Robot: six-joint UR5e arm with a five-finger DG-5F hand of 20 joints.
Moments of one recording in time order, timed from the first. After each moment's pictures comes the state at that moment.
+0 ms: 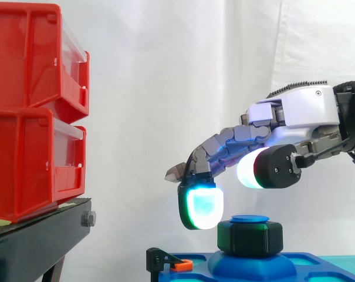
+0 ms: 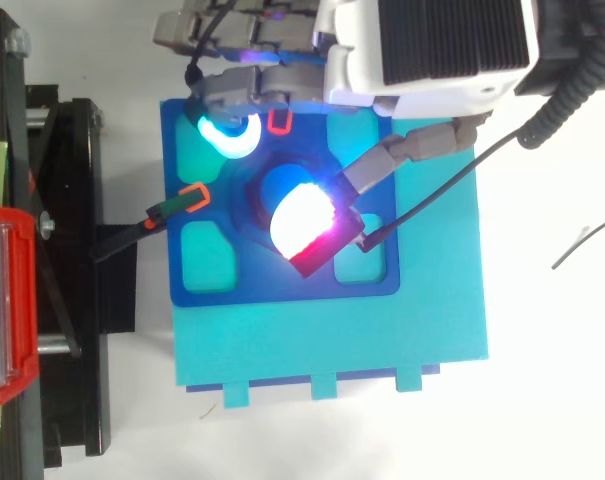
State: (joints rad) arm -0.04 -2.24 -1.14 -2.98 -1.73 -1.45
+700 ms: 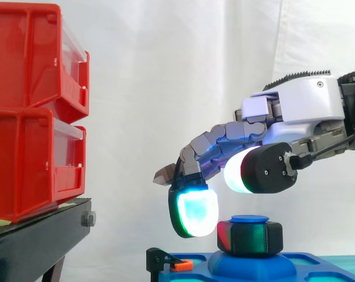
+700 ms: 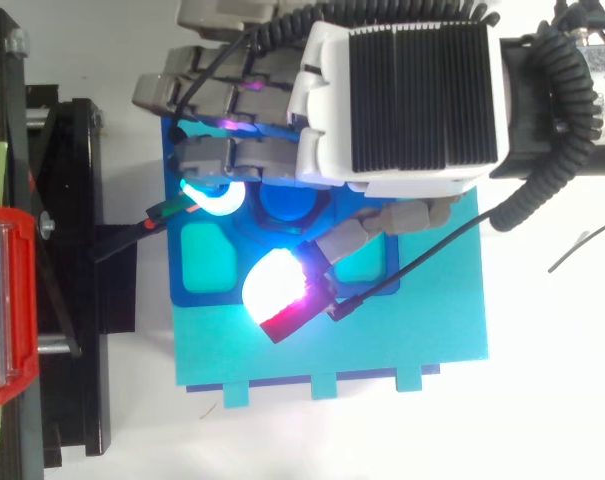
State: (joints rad) arm 0.04 -2.24 -1.14 -3.00 -1.60 -1.44
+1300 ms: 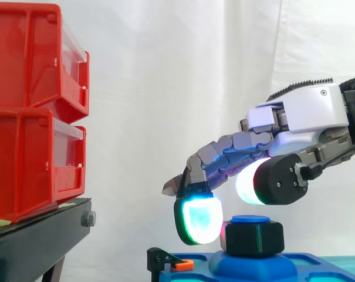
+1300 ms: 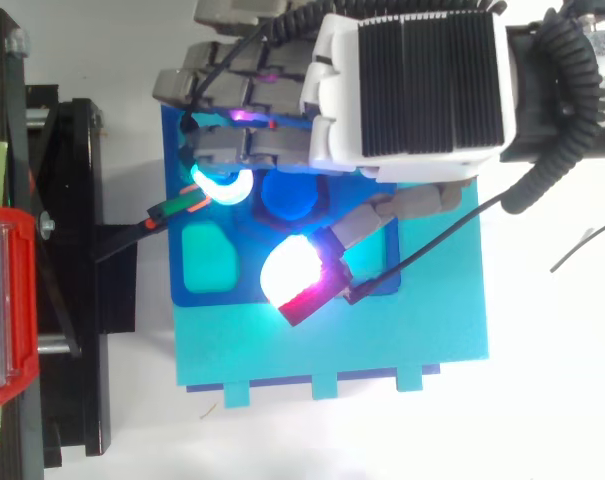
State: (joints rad) arm 0.02 -2.24 -1.14 -3.04 -1.64 -1.45
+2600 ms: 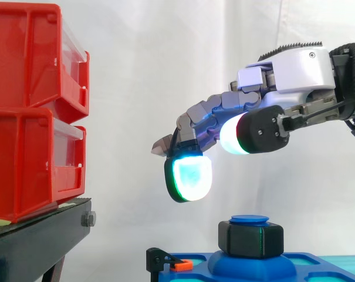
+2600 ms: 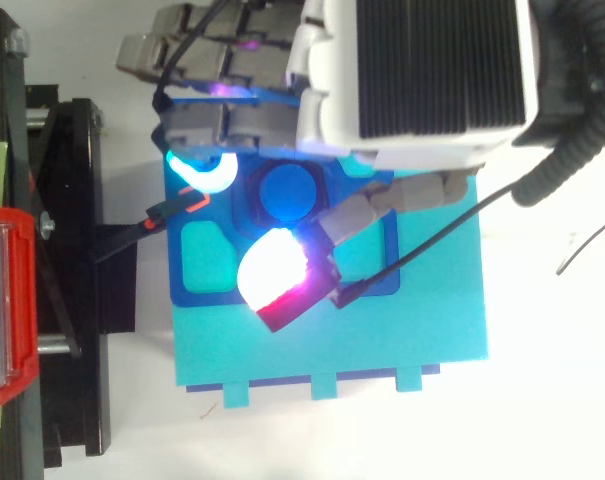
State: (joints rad) arm 0.02 -2.24 -1.04 -3.09 -1.63 -1.47
